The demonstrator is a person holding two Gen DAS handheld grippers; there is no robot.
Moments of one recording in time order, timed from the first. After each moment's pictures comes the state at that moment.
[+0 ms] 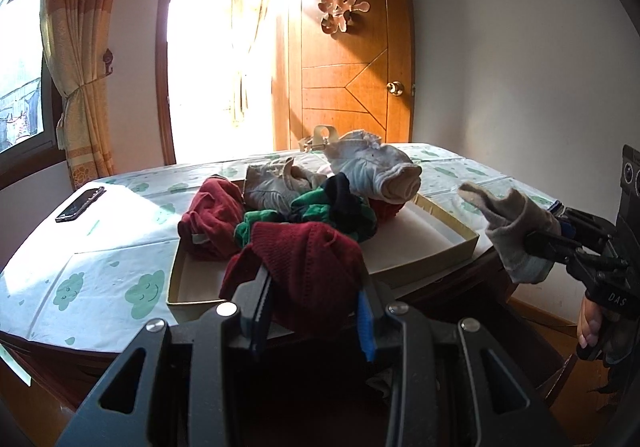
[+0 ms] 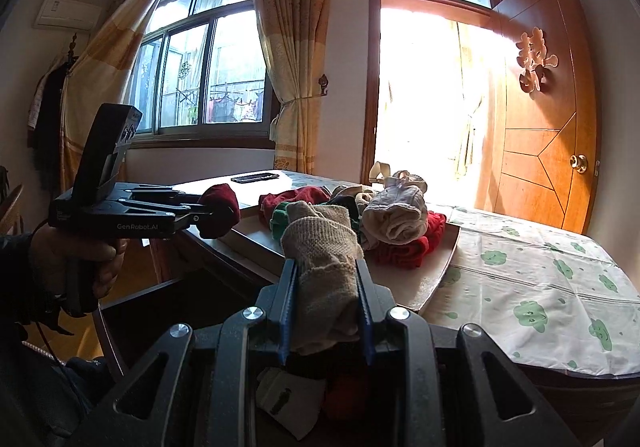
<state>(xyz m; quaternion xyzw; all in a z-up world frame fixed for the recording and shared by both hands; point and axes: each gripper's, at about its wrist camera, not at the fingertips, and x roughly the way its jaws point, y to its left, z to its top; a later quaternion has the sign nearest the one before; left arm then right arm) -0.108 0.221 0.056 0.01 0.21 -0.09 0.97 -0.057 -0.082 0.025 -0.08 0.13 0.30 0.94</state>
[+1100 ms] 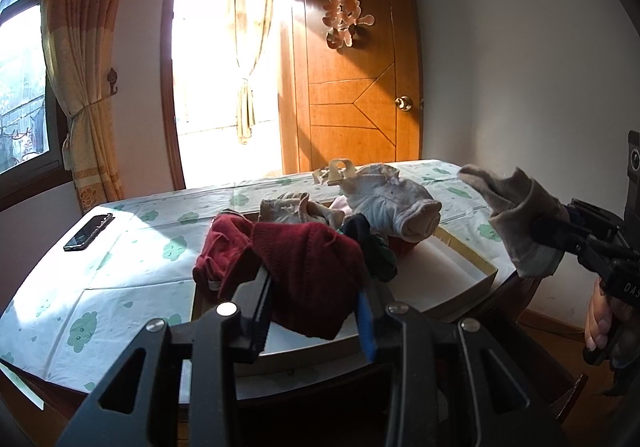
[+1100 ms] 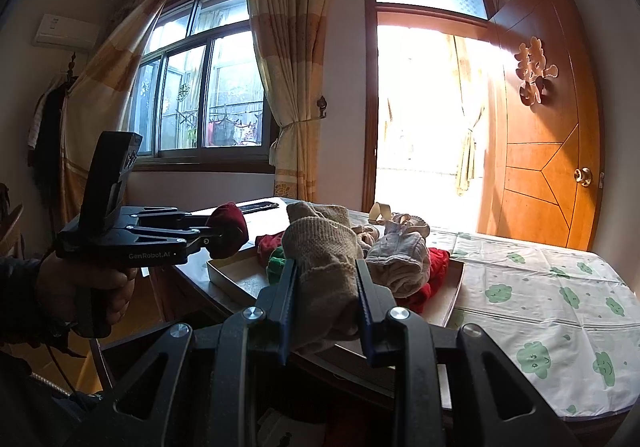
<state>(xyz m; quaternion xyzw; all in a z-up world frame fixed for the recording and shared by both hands) -0.087 0.226 0.080 0.02 0.18 -0.07 0.98 -0.036 -0.072 0.051 -0.06 0.10 0.31 0.94</state>
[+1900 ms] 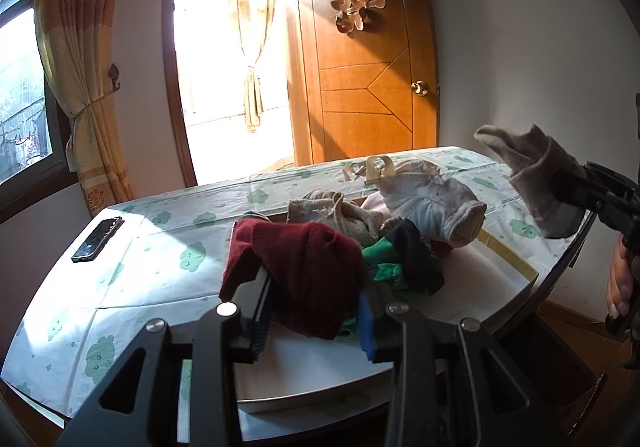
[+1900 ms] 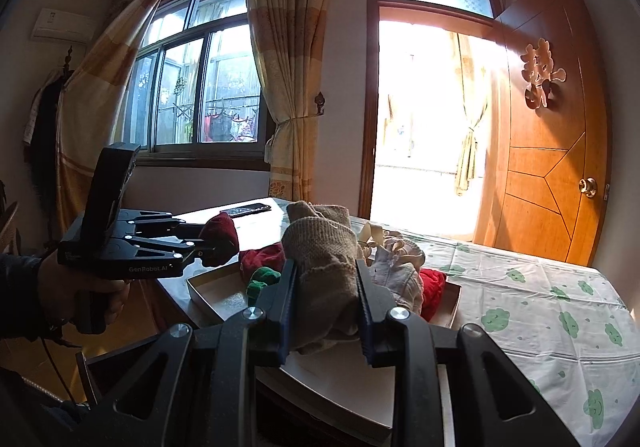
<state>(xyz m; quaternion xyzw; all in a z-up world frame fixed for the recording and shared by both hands) -0.045 0.246 0.086 0.04 0.21 -0.05 0.97 0.001 -0.062 0.072 -0.07 0.11 0.31 0.94</state>
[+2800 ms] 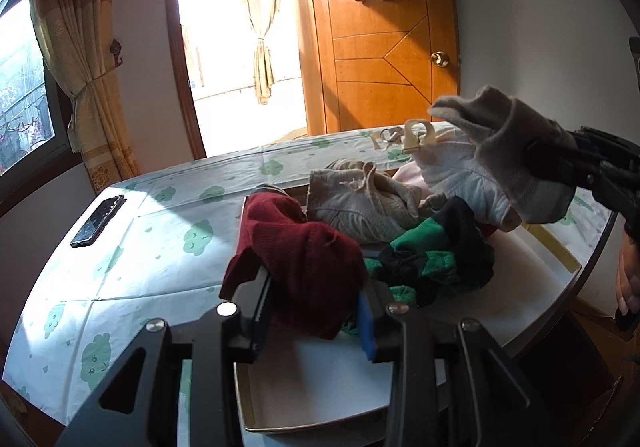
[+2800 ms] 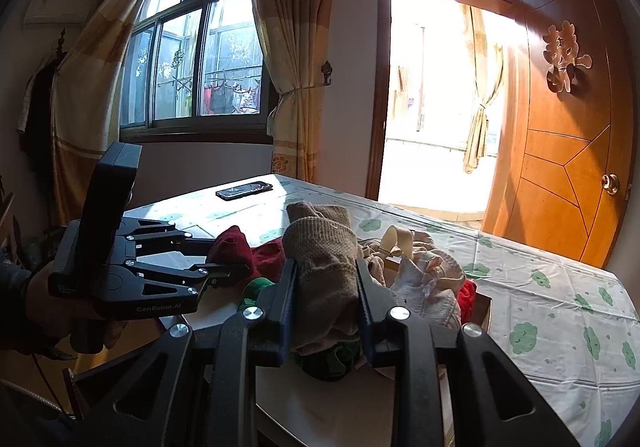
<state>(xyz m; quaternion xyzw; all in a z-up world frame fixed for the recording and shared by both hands) -0.007 0.256 0.066 0.05 0.27 -0.02 0.96 0.049 -0.019 0.072 -0.10 0.16 0.32 0.93</state>
